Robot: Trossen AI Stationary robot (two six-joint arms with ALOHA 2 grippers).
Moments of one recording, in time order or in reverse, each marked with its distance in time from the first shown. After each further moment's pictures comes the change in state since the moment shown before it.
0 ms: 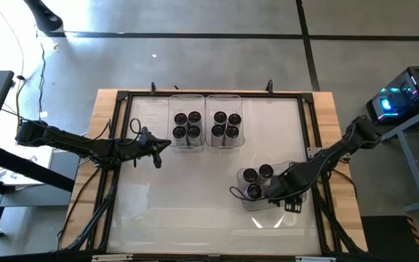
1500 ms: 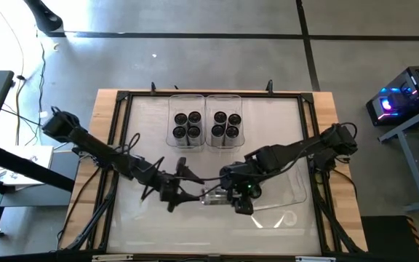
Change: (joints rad) left arm -0.361 0.613 0.607 0.322 0.270 1.005; right arm -0.236 0.301 0.652 0.326 -0.009 -0.324
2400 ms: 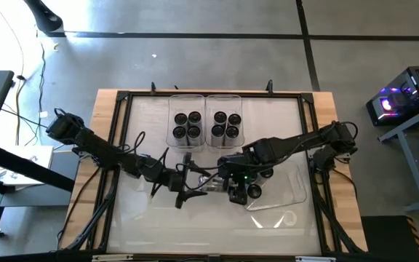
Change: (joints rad) left arm 0.051 0.072 0.023 0.059 -0.007 -0.233; right arm -0.076 -0.001 -0.001 -0.036 0.056 0.041
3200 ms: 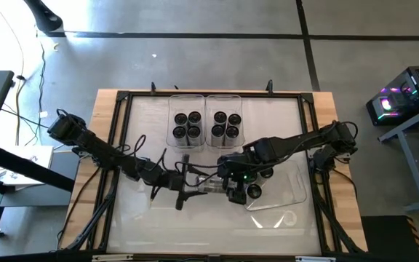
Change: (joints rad) left arm -0.042 0.016 -0.024 0.053 -0.091 -0.136; right arm 0.000 -0.010 0.000 0.025 0.014 -0.033
